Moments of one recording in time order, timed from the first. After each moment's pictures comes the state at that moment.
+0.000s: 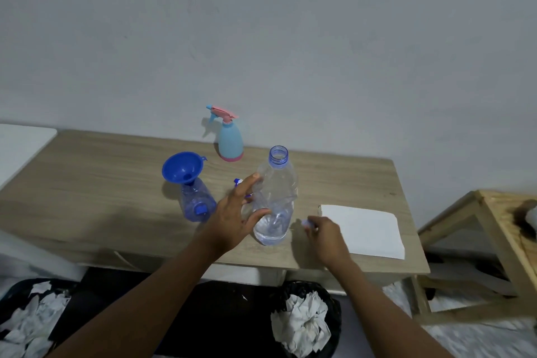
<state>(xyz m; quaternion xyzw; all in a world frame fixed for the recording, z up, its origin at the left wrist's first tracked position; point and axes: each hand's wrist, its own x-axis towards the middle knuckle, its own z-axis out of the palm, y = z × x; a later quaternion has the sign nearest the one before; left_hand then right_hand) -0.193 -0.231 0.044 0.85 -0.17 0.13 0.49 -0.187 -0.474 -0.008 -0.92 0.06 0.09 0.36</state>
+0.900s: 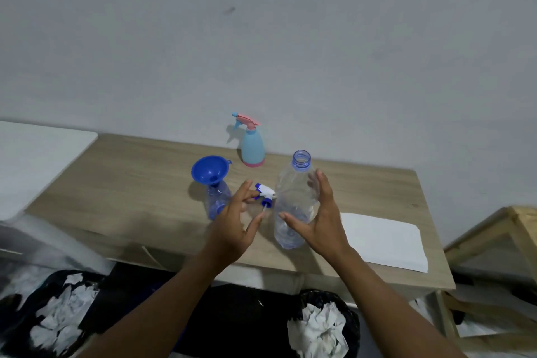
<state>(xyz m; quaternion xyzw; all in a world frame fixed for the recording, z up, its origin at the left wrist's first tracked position) -0.224 -0.206 0.049 0.87 -0.10 0.18 0.45 -0.189 -0.425 0.061 -0.82 -0.18 -0.11 0.53</state>
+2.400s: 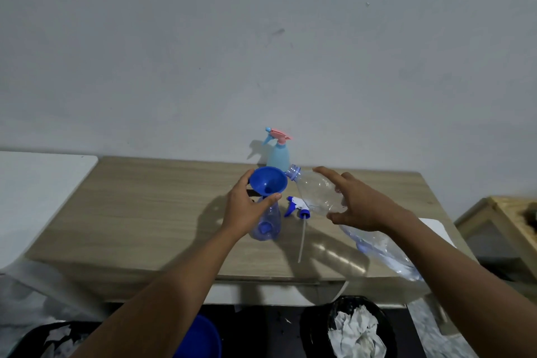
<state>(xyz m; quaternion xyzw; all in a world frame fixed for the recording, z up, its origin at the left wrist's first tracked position) -0.154 -0.064 0.065 0.80 0.01 0.08 0.59 -0.179 -0.327 0.160 -0.98 -0.14 0.07 0.15</state>
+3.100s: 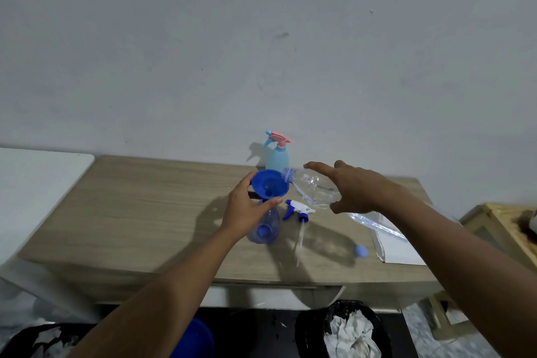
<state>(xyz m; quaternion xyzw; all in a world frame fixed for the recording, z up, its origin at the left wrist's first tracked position) -0.151 -0.063 0.070 0.81 0.00 0.07 0.59 -0.157 -0.300 0.206 -0.98 -0.15 0.11 -0.05</state>
